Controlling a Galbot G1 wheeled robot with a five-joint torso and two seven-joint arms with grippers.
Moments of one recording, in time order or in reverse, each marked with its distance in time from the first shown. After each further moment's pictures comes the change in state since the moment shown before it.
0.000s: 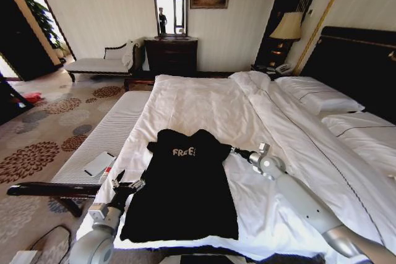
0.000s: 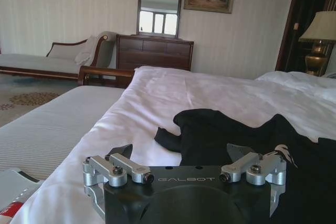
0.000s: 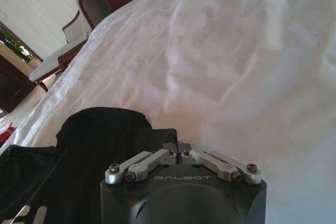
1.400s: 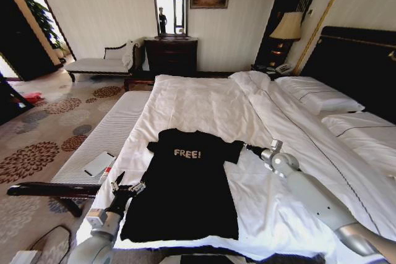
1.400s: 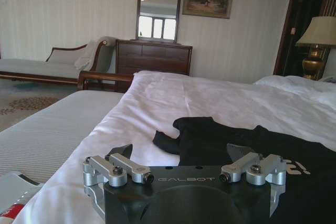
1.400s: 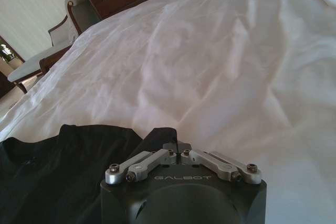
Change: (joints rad) left arm 0.054 -0.019 -0.011 -0.032 0.028 -0.036 0.012; right arm -0.028 -0.059 0.029 -0.016 -0.066 0.040 -0.034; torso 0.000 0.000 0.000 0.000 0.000
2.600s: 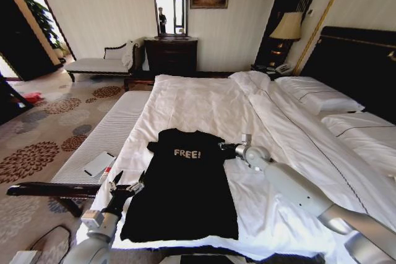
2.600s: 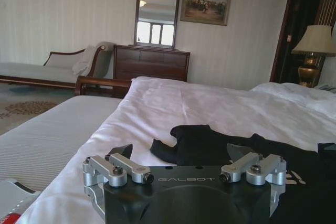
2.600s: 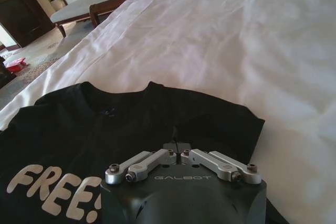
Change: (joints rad) left arm 0.015 0.005 -0.022 -0.025 -0.021 -0.010 0.011; right arm 0.247 0.044 -0.380 0.120 0.027 -0.058 0.158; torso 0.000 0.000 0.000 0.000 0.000
